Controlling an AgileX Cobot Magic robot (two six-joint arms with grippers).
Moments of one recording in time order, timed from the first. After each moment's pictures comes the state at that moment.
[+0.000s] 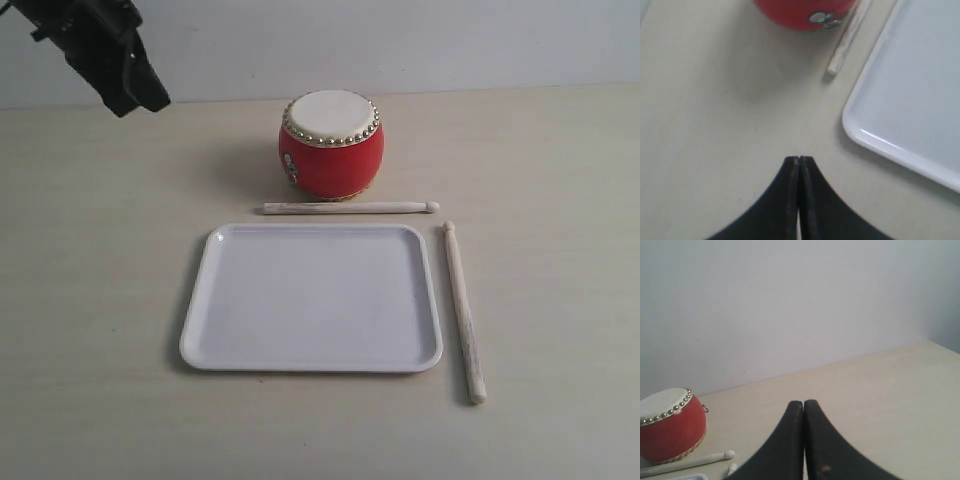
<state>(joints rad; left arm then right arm) -0.26 1.94 -1.70 -0.31 1.06 1.10 -0.08 0.01 0.00 0.27 0.13 -0.09</state>
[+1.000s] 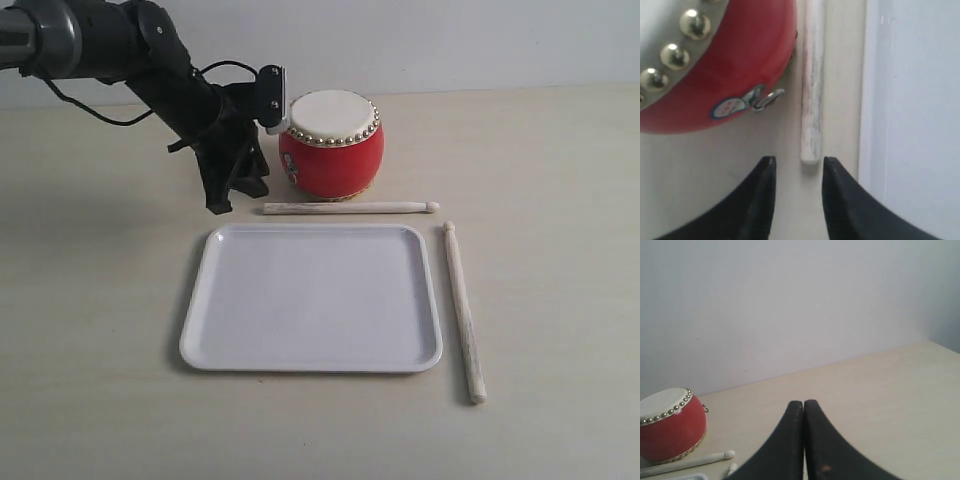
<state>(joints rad) -0.41 2.24 -1.71 -0.43 0.79 1.51 -0.08 0.01 0.00 0.27 0.13 -0.09</state>
